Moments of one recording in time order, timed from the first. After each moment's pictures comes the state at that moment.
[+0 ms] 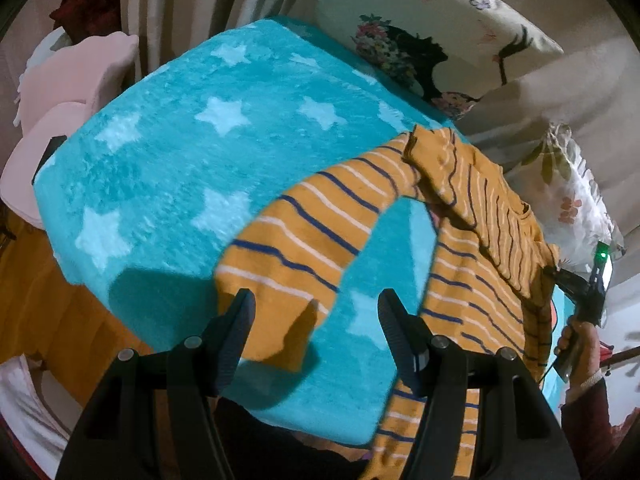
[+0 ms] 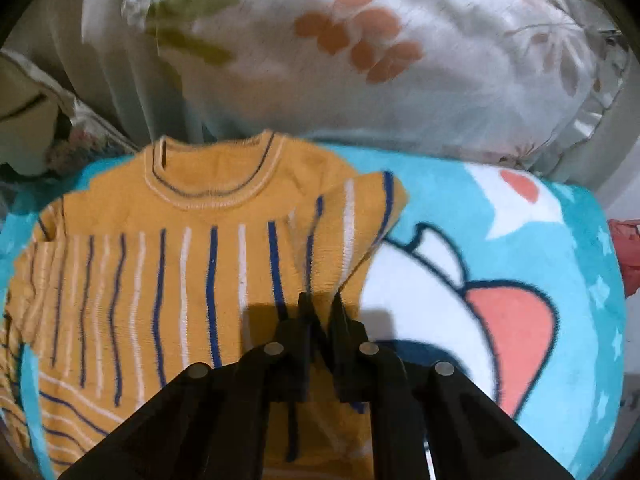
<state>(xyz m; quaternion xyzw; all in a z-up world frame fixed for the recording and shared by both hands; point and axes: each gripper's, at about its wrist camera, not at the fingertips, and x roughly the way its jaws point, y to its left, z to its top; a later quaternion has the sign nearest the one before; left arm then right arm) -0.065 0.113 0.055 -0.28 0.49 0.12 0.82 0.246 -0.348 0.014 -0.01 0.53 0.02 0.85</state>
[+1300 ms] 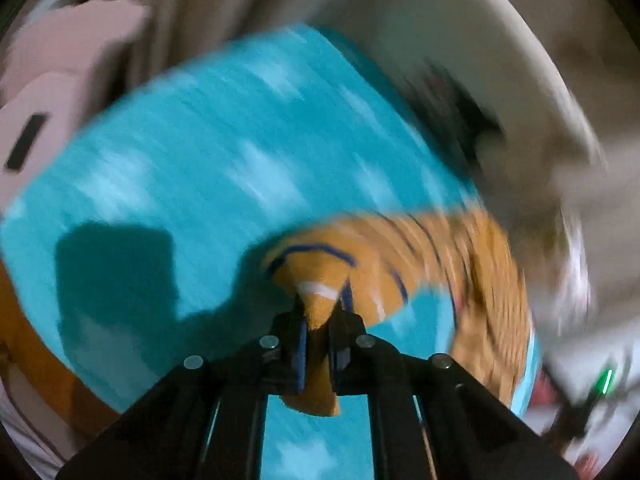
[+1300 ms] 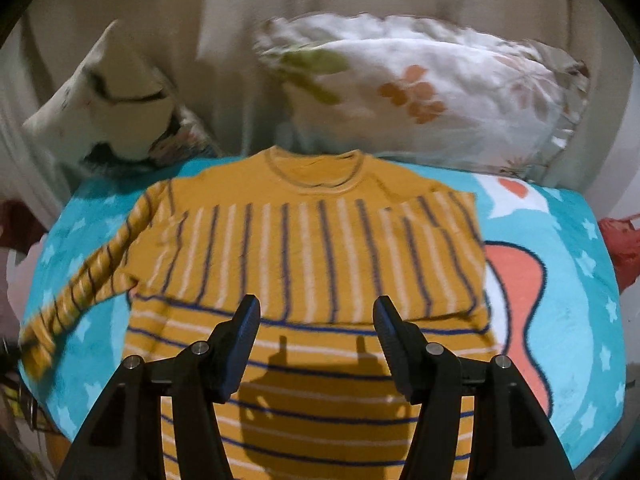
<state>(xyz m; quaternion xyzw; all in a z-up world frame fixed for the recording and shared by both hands) -0.026 0.256 0.019 -0.40 0.45 0.12 0.79 0.135 -0.273 0.081 0.00 0.49 0.07 0.87</state>
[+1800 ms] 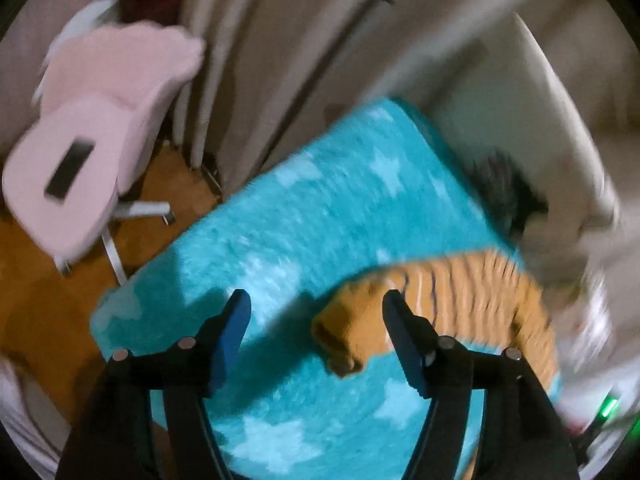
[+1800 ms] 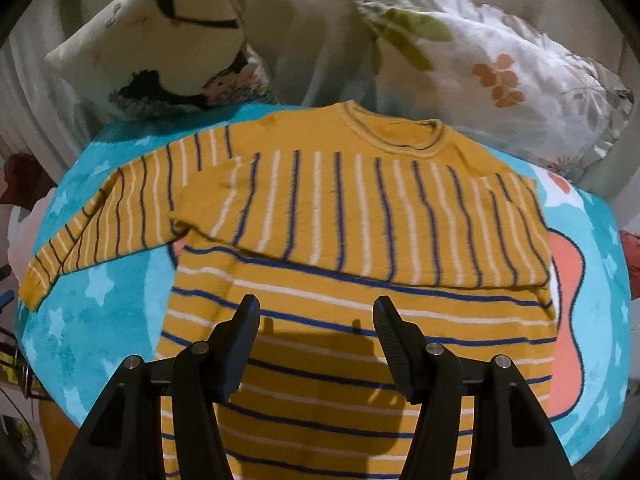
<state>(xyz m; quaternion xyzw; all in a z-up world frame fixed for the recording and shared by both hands) -0.048 0.320 0.018 -0.33 0.43 0.16 0.82 0.118 -0.185 0.056 -0.04 0.53 0.10 0.84</state>
